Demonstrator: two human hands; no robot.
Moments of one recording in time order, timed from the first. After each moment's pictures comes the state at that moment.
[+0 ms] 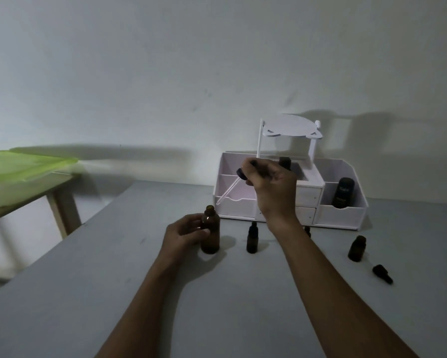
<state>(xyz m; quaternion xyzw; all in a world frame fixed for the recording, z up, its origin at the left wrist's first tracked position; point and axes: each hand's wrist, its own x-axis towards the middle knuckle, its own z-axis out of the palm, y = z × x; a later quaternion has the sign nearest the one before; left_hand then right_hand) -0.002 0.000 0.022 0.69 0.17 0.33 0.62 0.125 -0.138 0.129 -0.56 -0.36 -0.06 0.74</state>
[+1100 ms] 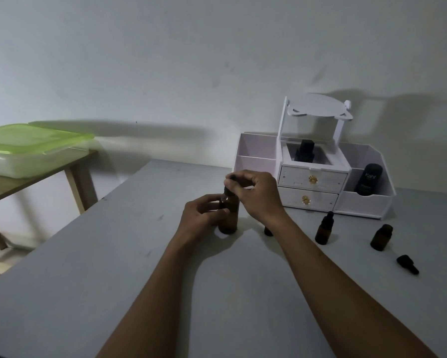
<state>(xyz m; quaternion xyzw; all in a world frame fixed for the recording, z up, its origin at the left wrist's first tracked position) 0.002 0.006 0.021 0.71 0.20 0.31 0.60 0.117 -0.092 0.076 -0.71 -0.45 -0.02 0.54</state>
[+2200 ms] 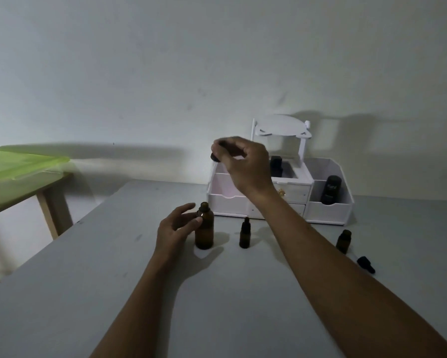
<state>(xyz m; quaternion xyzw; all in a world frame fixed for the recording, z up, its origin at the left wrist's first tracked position) 0.001 0.001 0.020 0.71 0.18 0.38 0.56 0.113 -0.120 0.167 -0.62 -0.46 -0.11 0.63</state>
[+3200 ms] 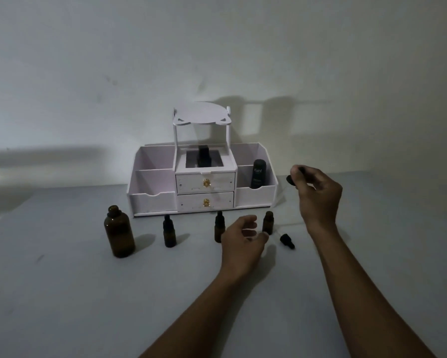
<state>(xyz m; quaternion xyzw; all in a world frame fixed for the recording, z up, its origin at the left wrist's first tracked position) 0.157 -0.233 0.008 0.76 0.15 0.23 0.59 0.244 -0.347 0.086 -0.65 -0.17 -0.26 0.70</state>
